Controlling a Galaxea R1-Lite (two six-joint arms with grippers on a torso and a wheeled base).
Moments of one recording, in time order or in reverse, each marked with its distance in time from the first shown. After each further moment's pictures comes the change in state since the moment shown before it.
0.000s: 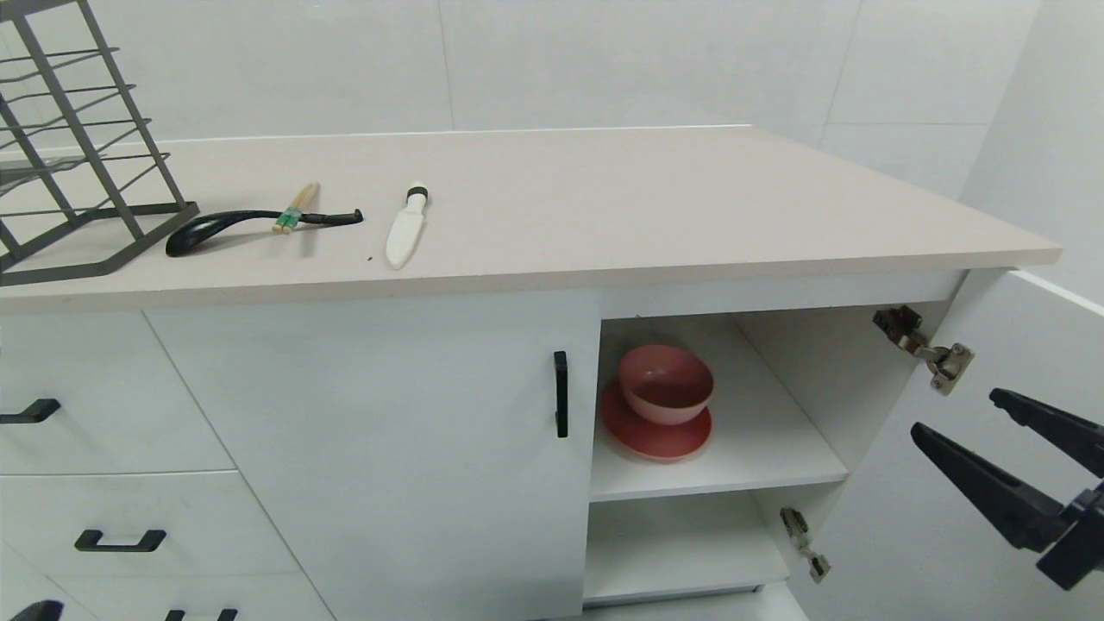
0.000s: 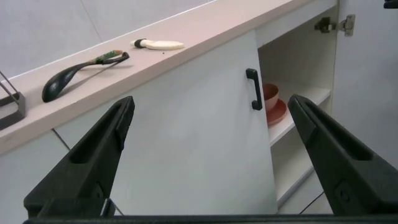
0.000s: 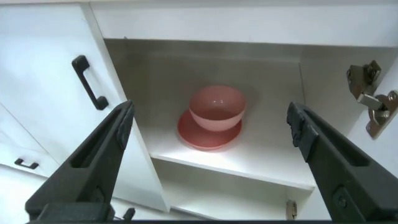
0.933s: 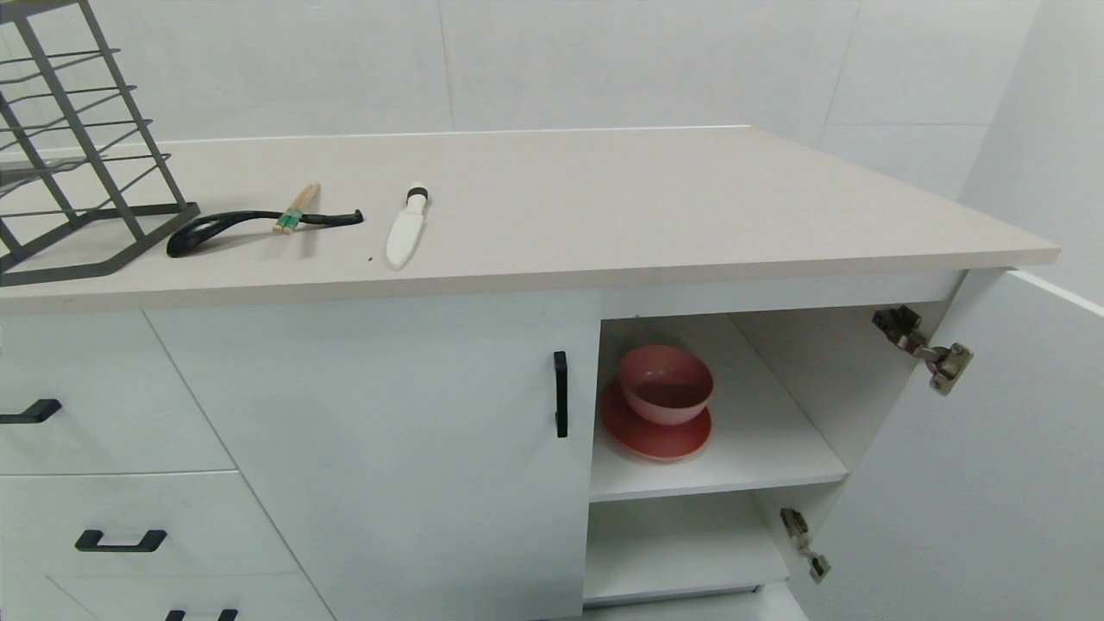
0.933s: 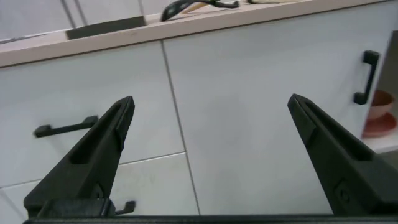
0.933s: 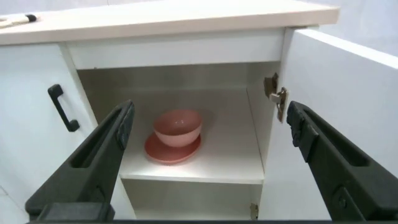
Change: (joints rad) left arm 0.233 -0.312 0.171 0.086 0.272 -0.088; right arm -0.297 -0.531 0.020 0.358 0.101 -0.006
